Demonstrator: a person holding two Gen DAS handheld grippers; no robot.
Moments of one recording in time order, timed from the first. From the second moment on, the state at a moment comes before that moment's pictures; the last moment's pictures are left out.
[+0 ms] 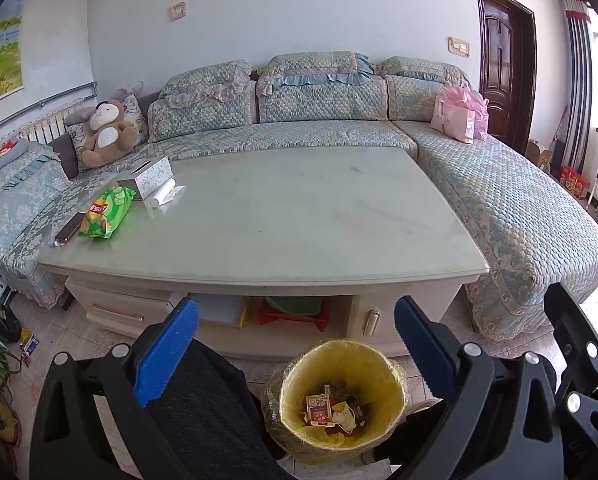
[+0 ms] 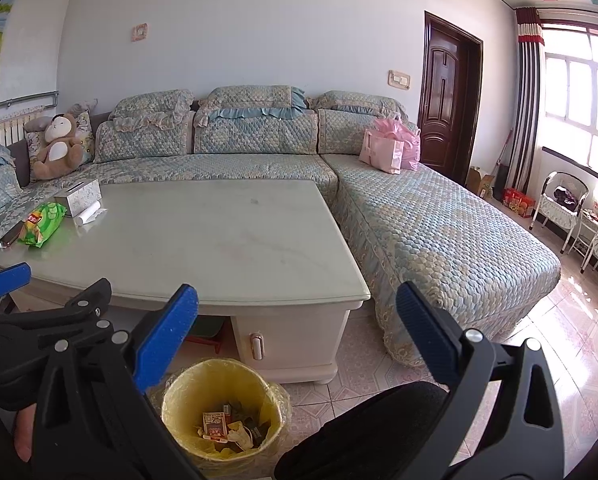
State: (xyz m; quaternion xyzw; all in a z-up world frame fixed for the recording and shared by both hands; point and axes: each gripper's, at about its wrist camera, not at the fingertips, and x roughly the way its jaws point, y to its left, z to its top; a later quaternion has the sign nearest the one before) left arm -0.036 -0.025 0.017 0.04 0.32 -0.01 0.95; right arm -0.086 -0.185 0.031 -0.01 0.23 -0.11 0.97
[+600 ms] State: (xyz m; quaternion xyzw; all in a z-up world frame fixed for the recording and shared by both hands) left arm -0.035 -0.024 0.018 0.05 0.32 -0.01 0.95; right arm -0.087 -0.187 0.030 0.00 0.24 -0.11 0.97
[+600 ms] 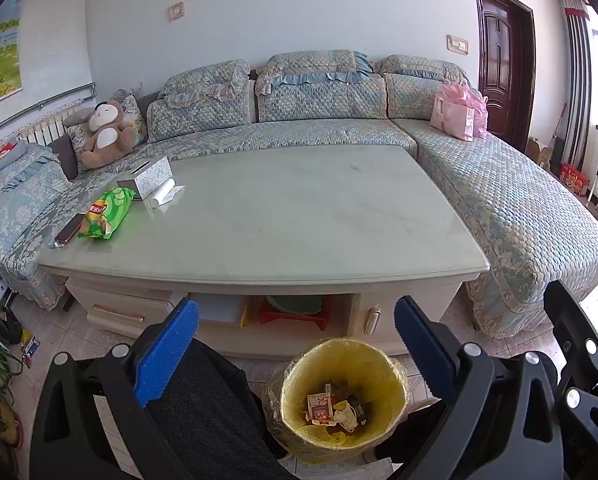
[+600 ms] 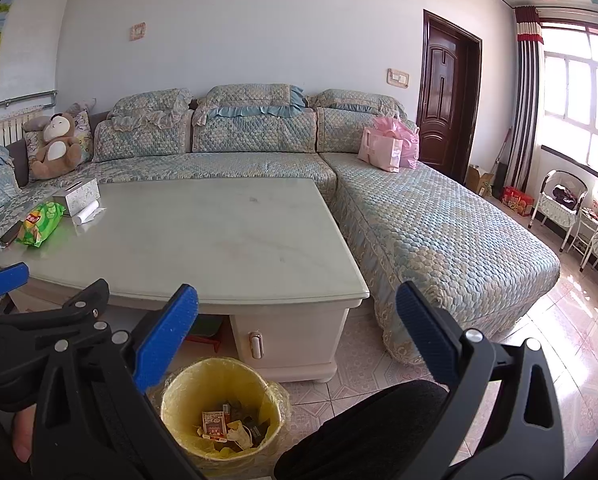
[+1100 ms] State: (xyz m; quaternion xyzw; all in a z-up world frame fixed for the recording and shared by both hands) left arm -0.035 -0.023 0.018 0.05 0.32 -0.01 0.95; right arm -0.086 -0.187 0.030 0.00 0.24 -0.11 0.97
